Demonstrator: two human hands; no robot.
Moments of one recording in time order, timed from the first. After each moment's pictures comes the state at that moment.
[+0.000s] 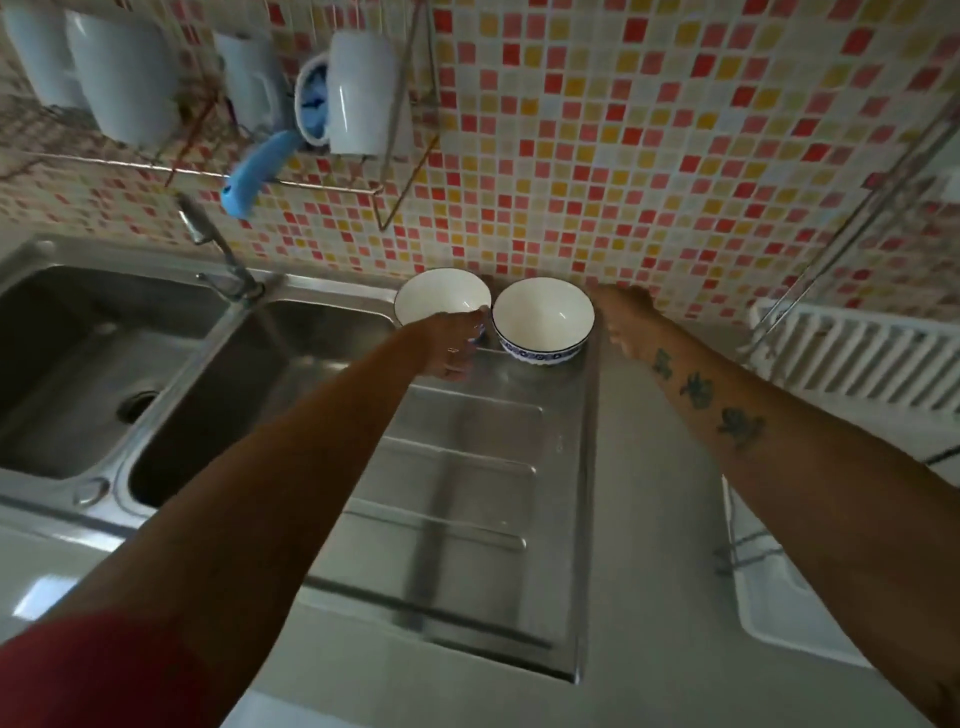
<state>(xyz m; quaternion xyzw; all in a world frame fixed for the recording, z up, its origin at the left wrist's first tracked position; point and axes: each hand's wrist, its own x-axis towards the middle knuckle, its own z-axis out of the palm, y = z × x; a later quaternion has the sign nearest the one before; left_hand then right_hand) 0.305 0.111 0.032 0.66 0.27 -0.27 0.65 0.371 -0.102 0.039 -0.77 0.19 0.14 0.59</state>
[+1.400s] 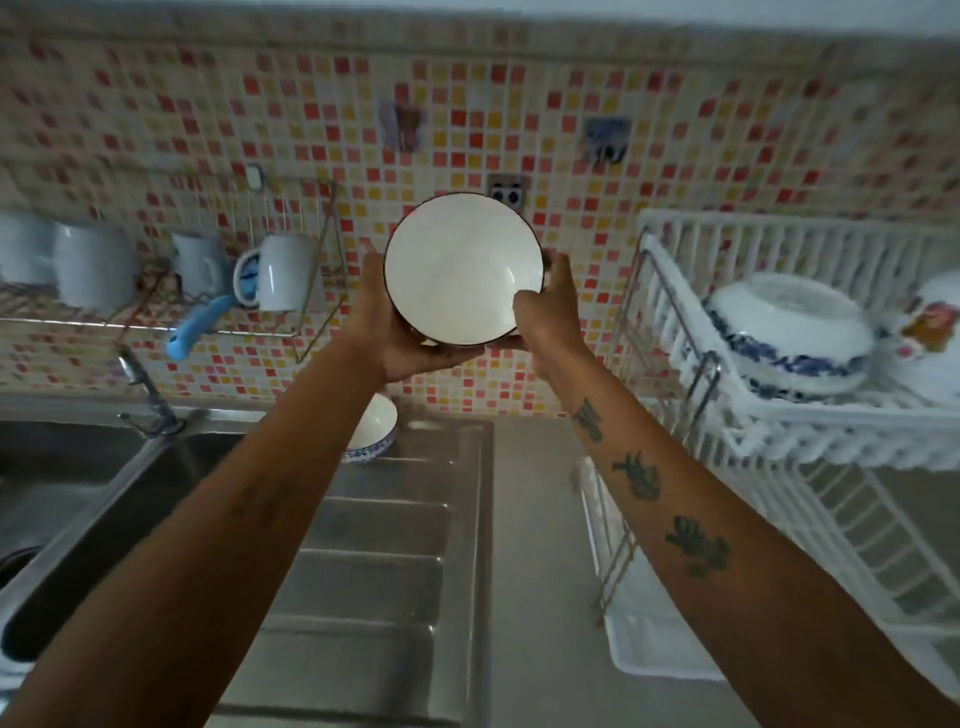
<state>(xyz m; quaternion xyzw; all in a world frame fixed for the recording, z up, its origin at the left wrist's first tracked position) 0.257 0.030 0.213 0.43 0.01 -0.20 0.88 0.250 -0.134 0.227 -0.72 0.00 -0.11 0.68</state>
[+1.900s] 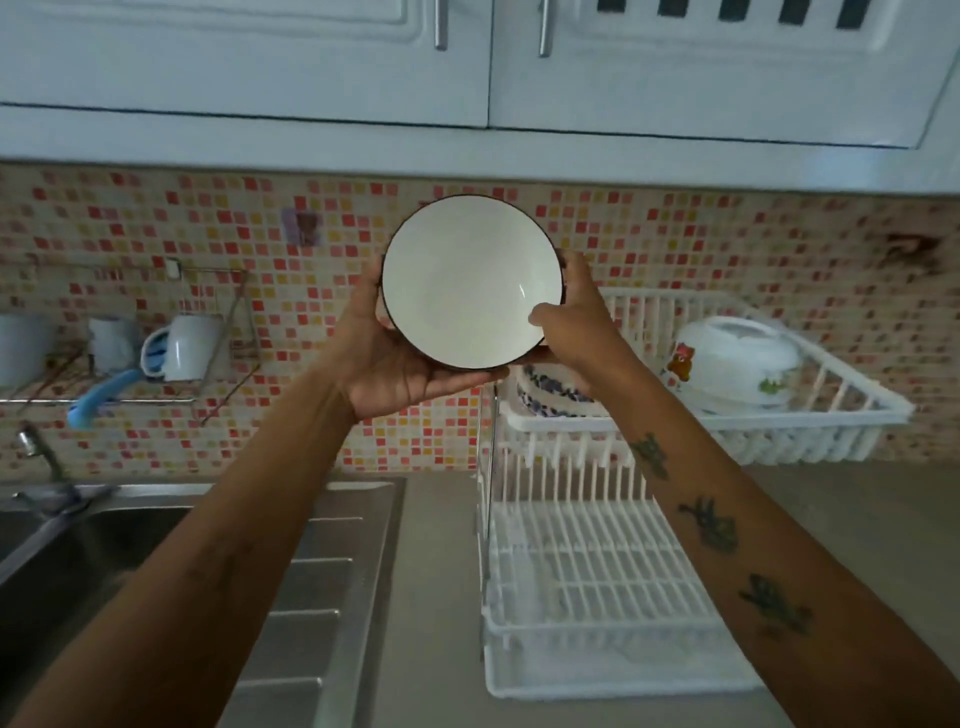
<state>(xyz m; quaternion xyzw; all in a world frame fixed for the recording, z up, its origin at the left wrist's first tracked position) 0.167 -0.108 0.290 0.43 -0.17 -0.30 0.83 0.146 -0.308 0.312 -0.78 -0.10 -0.17 0.59</state>
